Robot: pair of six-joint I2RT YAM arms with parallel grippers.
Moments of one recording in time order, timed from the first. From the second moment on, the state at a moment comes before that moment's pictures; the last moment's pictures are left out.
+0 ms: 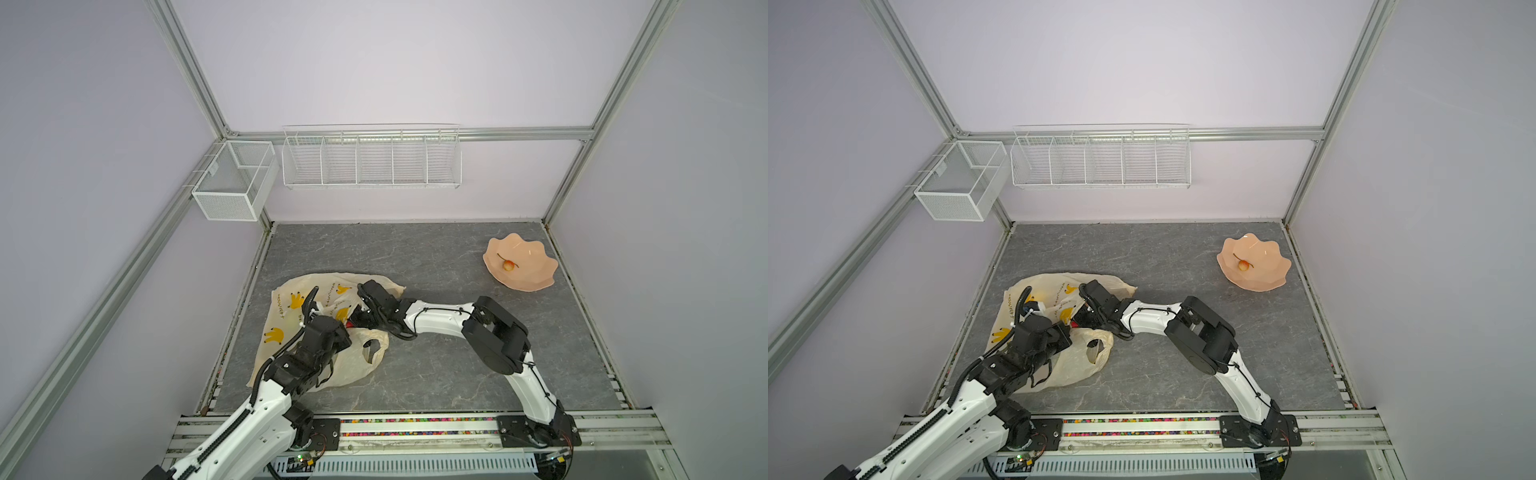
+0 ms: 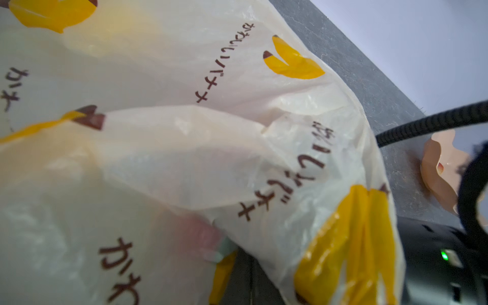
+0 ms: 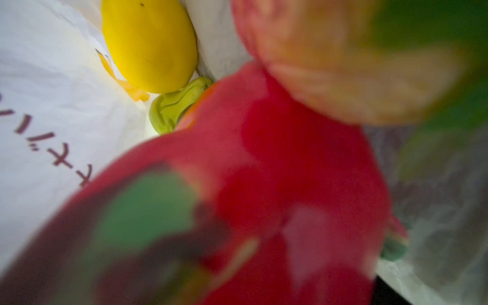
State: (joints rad) left arm -0.56 0.78 0.43 -0.37 -0.22 -0.86; right arm 1.02 2.21 1.53 0.02 -0.49 1.56
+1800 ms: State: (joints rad) left arm -0.53 0.61 0.38 -0.31 -0.02 -0.91; right arm 1.01 2.15 1.59 -0.12 -0.62 1.46
